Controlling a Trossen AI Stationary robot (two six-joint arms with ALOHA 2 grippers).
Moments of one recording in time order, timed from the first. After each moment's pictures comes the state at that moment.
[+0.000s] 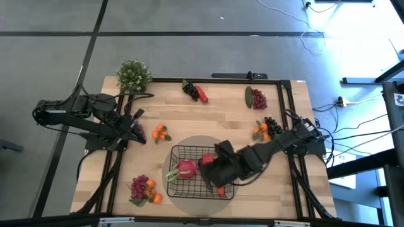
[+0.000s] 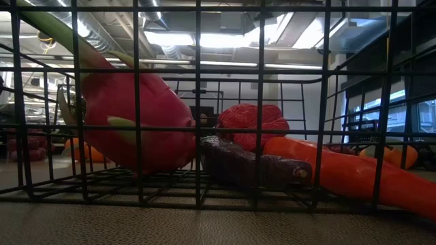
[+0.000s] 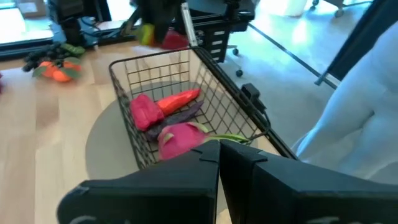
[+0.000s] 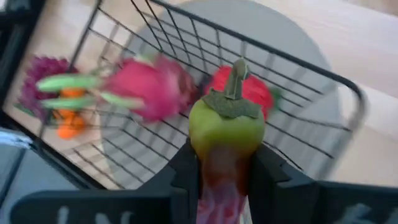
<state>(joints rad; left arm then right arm) -0.08 0.61 0.90 -0.67 0.36 0.06 0.50 1.98 2.01 -1.29 0.37 1.62</state>
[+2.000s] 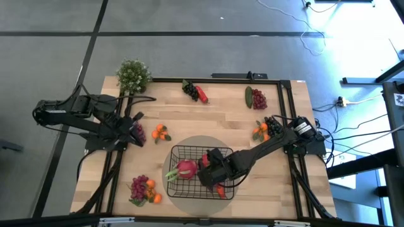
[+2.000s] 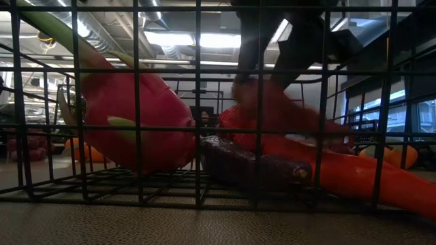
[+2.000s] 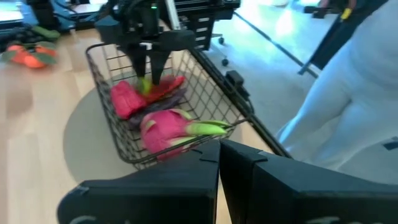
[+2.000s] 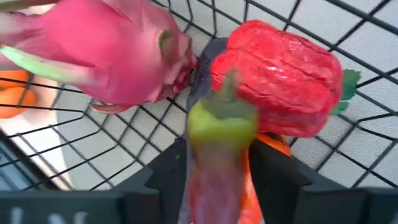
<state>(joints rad) -0.08 0.61 0.90 -0.73 0.42 0.06 0.45 2.00 1.60 -0.79 0.26 1.46</state>
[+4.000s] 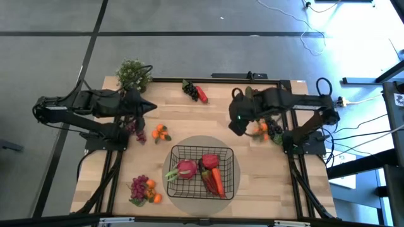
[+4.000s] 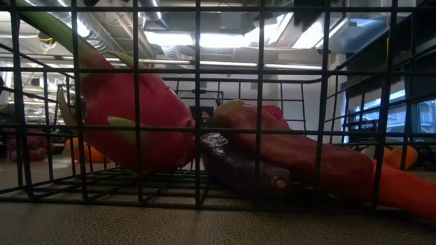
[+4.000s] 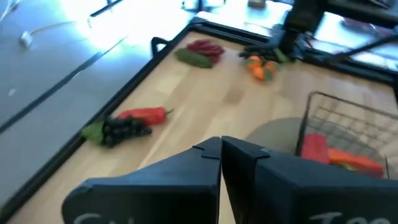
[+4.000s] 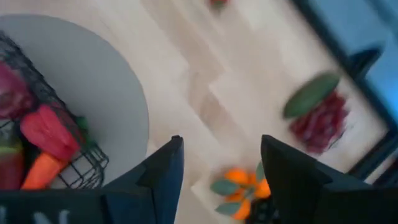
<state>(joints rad) -0.08 0.75 1.08 -0.74 -0.44 -0.29 0.07 1.62 1.83 -1.55 0.34 0.70</state>
